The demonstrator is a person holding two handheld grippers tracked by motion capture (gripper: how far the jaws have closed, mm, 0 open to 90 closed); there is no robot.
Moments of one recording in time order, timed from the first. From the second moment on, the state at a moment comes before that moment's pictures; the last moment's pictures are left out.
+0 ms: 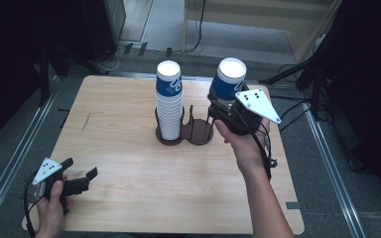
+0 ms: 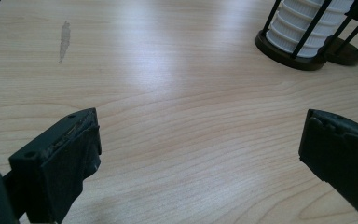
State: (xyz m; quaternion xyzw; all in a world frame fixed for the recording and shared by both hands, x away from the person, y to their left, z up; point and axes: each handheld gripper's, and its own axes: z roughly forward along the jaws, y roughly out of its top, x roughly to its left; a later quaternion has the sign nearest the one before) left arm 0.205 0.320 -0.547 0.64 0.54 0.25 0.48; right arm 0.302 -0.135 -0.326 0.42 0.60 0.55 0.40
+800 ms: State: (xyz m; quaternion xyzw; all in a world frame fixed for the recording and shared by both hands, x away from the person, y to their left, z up) left arm 0.214 0.278 -0.514 0.68 0.49 0.27 0.47; right arm 0.278 -0.143 -0.353 0.42 0.61 0.54 0.40
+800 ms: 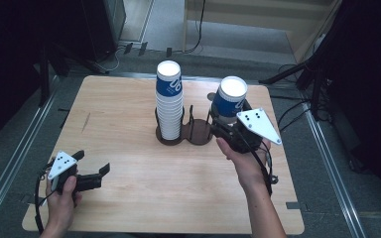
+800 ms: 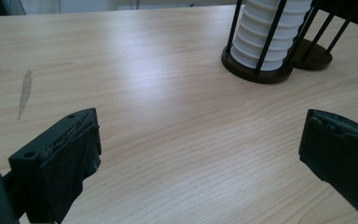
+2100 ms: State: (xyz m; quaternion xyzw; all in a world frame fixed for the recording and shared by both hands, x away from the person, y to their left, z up) left arm 0.229 0.215 -0.463 0.68 0.46 0.27 0.51; right arm 0.251 -0.154 -0.412 0.44 0.62 0.53 0.37
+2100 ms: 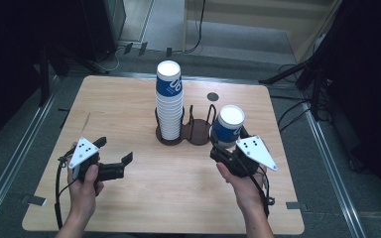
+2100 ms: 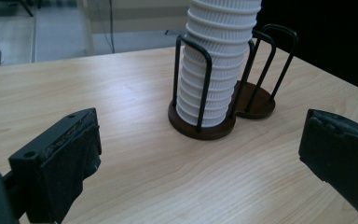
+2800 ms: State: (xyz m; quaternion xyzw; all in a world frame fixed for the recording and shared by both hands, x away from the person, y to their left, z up) left arm 0.215 0.198 -0.458 0.70 0.42 0.24 0.53; right arm 0.231 -0.139 -0.451 0.42 0.65 0.51 0.37
